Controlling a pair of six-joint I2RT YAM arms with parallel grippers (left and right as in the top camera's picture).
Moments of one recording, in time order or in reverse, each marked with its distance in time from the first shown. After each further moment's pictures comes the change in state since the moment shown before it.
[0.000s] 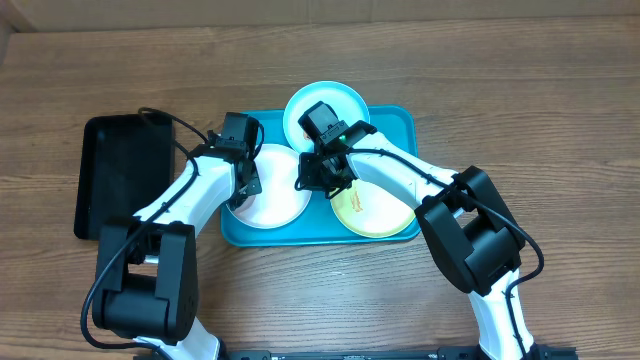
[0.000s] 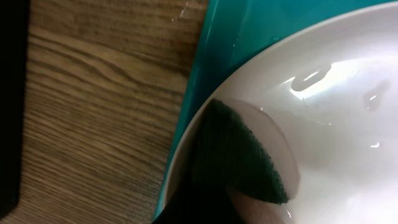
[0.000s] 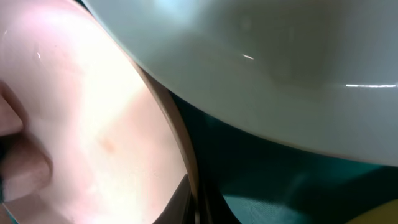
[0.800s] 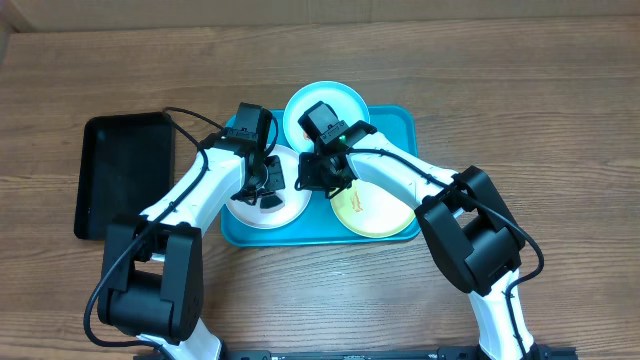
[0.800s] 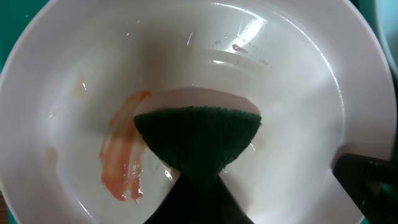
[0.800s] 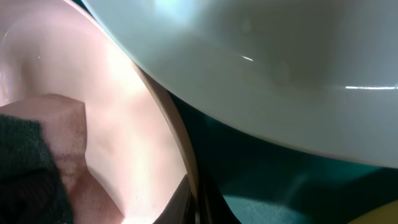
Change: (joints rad) left arm -0.059 0.009 0.082 -0.074 0.308 -0.008; right arm 0.000 0.000 0.000 0.005 0.000 -0.001
